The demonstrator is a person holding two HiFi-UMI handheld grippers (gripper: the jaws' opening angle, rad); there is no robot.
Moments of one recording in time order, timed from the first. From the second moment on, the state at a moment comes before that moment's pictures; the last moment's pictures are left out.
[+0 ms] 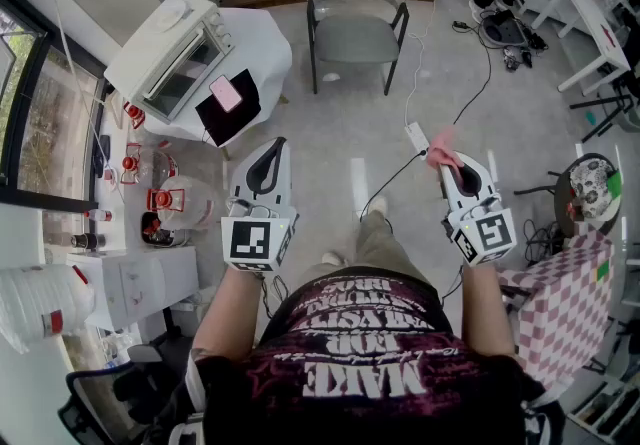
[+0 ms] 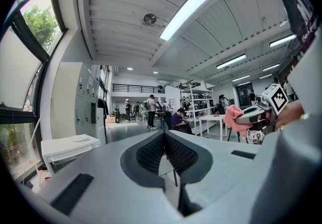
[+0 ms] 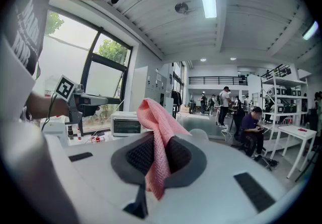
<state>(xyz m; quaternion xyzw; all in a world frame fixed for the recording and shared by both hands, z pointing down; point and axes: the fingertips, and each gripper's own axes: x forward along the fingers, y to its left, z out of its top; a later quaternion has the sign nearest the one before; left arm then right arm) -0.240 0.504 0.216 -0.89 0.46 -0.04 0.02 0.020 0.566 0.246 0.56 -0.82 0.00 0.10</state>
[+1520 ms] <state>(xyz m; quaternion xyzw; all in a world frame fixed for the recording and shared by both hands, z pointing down) -0.084 0.300 0.220 -0.86 0.51 -0.08 0.03 0.176 0.358 0.271 0.50 -0.86 0.05 0.06</state>
